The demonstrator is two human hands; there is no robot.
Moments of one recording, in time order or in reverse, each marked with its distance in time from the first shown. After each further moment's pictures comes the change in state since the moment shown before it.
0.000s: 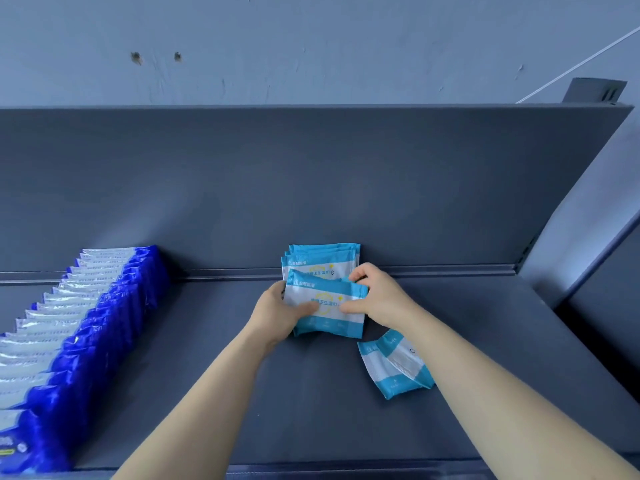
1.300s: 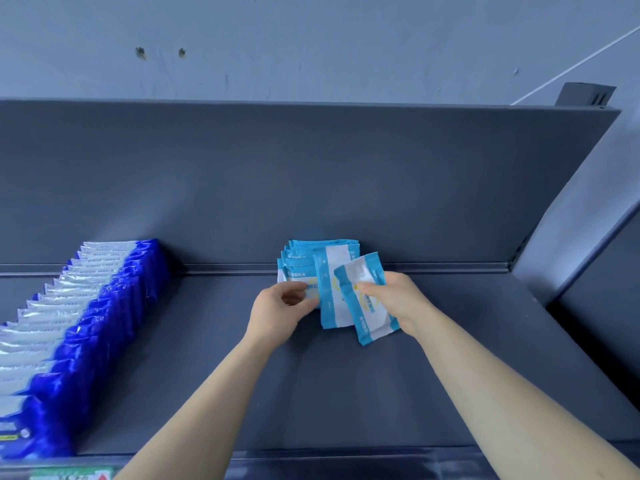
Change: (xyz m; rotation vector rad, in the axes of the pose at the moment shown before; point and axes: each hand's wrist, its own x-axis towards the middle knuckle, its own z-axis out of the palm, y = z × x) left_hand -0.006 -0.015 0.003 0.104 0.130 0.167; right_hand -0.013 0.010 -0.010 0.455 0.059 0.164
